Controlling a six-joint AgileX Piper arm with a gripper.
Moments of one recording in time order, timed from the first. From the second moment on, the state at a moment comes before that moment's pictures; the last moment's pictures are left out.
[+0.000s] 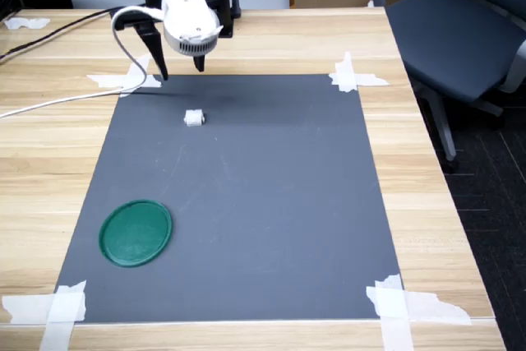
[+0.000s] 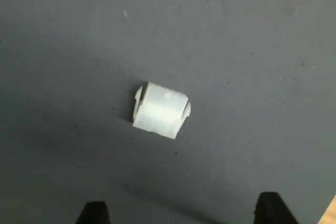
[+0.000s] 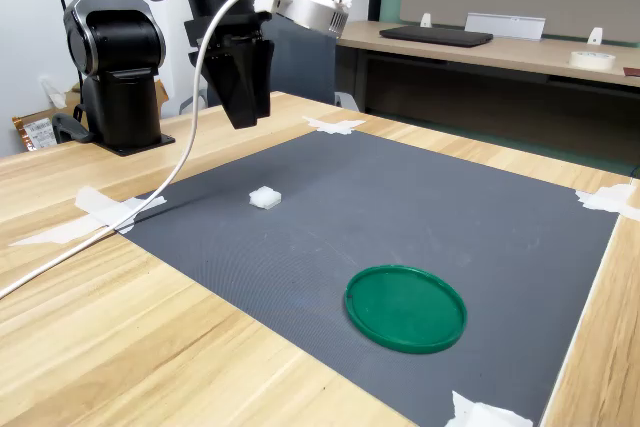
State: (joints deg) arm -4.2 69.1 -42.3 2.4 45.8 -34.9
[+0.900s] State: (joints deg) arm -4.2 84.7 -43.0 4.0 42.0 -39.7
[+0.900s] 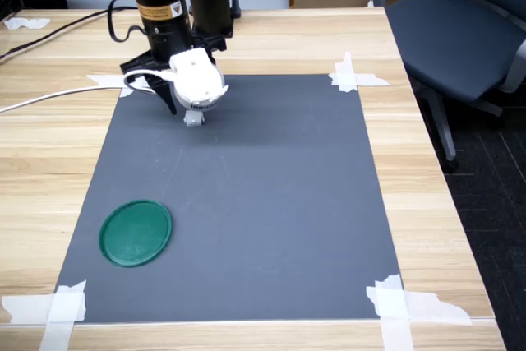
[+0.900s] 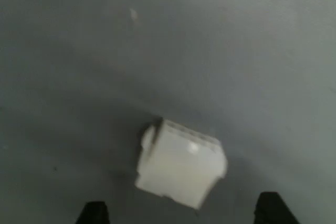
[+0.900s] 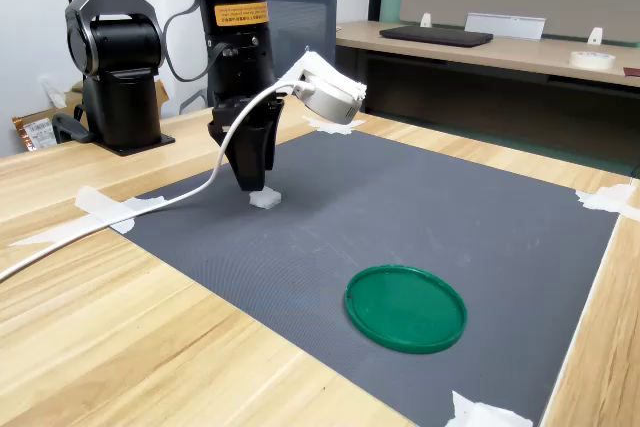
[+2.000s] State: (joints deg) arm -4.2 89.7 -43.1 4.2 38.7 -41.7
